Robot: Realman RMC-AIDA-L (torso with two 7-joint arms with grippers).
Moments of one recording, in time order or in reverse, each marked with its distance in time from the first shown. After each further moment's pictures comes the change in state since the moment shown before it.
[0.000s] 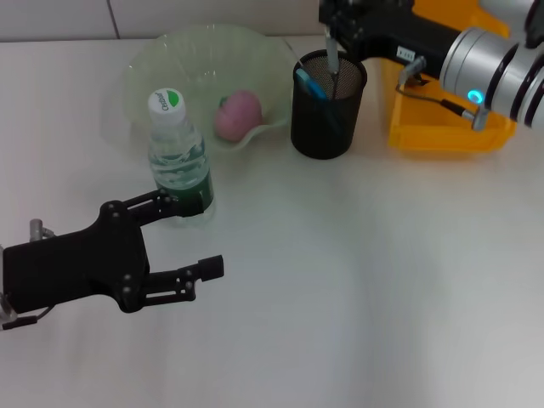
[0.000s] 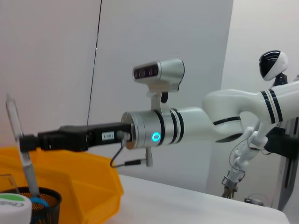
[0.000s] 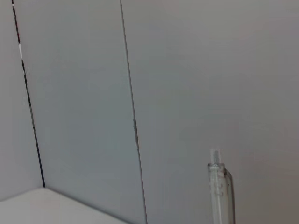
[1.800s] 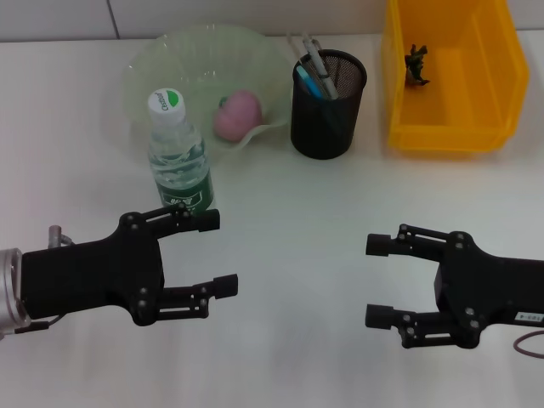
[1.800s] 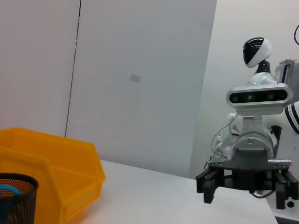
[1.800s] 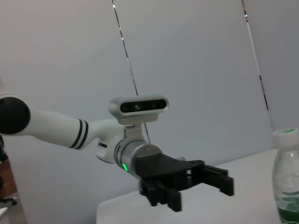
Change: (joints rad) left arm -0.031 -0.011 -0.009 -0.007 0.073 0.008 -0.004; right arm -0.345 -0.016 0.294 -0.044 -0.514 -1.000 -0.029
